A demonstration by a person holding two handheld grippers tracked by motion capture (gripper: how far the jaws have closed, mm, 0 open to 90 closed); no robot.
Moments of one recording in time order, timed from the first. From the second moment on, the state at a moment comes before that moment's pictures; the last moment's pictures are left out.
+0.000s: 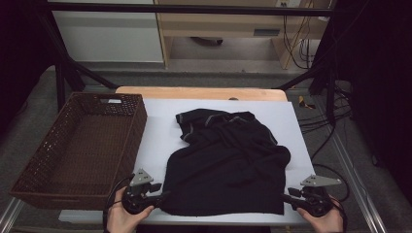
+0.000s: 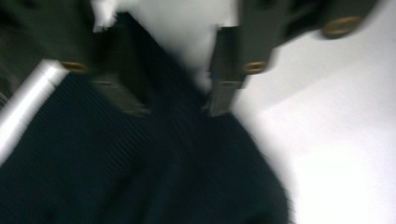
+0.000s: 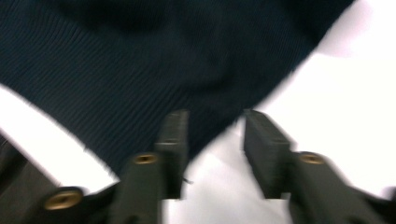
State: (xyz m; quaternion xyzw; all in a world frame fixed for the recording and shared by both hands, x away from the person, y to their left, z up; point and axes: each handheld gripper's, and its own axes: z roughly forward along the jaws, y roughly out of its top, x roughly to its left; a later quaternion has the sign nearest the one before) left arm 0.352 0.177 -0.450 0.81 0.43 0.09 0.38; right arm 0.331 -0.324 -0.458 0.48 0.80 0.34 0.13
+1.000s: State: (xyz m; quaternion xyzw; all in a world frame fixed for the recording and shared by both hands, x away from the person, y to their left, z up) left arm 0.370 0.165 -0.460 0.84 0.41 0.09 0.35; right arm 0.364 -0.317 -0.468 0.48 0.80 0.34 0.15
